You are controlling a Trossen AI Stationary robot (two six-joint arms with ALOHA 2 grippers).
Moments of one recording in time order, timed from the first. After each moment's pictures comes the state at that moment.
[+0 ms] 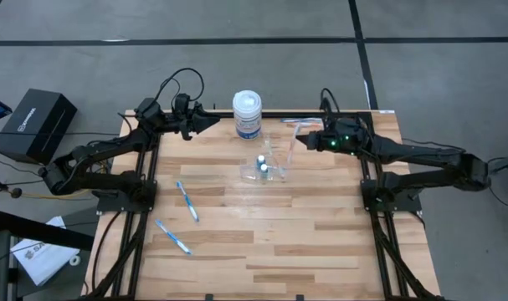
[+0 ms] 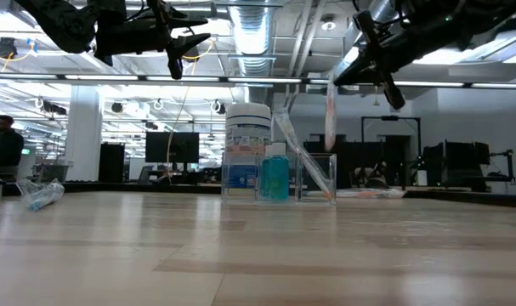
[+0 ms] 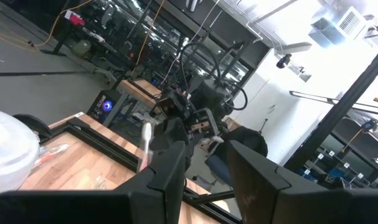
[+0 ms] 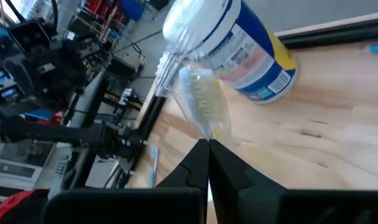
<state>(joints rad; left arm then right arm) 0.75 1.13 0.59 0.79 0.68 -0.76 -0.37 0.99 0.63 0.01 0.04 0.96</state>
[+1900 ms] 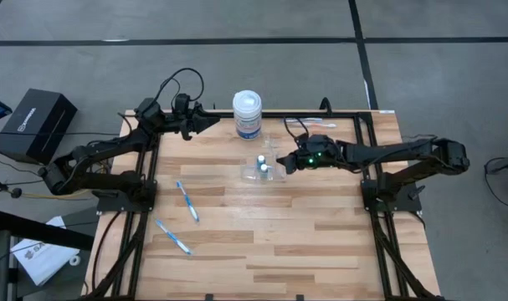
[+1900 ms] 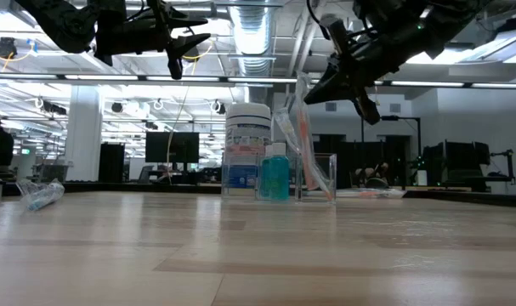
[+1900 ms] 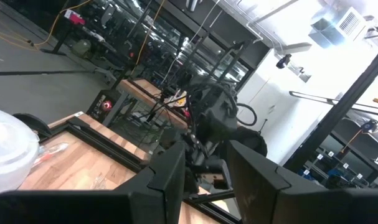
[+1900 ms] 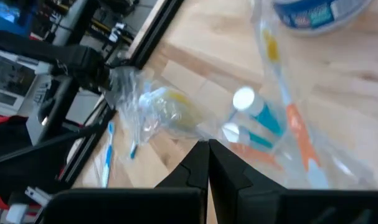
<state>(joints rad) 0.75 1.13 0.59 0.79 0.68 -0.77 -0.16 1.30 0.70 0.09 0.03 0.90</state>
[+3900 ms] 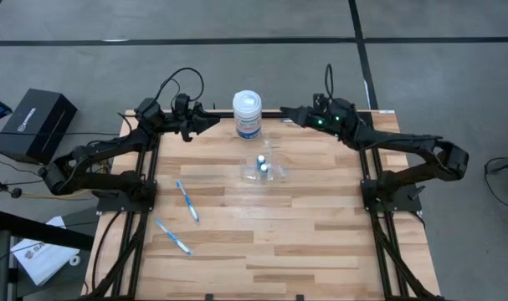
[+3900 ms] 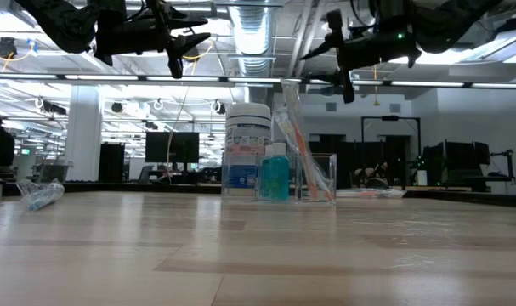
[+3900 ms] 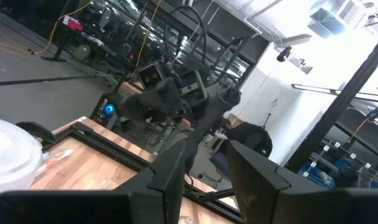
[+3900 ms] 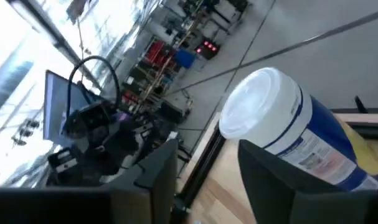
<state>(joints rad) 0.75 1.13 0.59 0.79 0.69 -0.71 -0.53 1.29 0.75 0.49 -0.10 0.95</state>
